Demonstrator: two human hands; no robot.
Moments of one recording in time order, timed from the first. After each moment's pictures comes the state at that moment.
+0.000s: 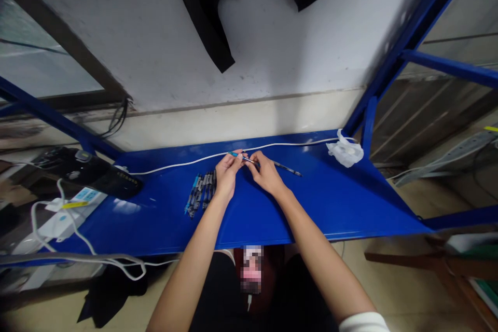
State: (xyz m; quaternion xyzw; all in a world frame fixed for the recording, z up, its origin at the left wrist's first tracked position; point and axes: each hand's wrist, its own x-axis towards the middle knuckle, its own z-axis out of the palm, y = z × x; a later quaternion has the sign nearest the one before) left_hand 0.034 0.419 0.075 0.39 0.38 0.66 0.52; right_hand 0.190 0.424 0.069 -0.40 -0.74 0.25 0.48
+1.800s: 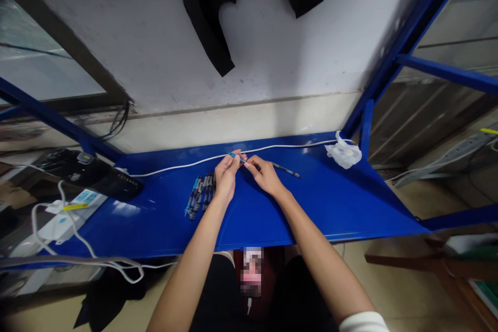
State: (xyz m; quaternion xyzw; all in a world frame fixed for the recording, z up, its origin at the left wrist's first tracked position) left_hand 0.035 0.417 0.078 0.38 0.36 0.67 0.52; right_hand 0.188 0.423 0.071 -0.38 -0.71 0.35 0.48
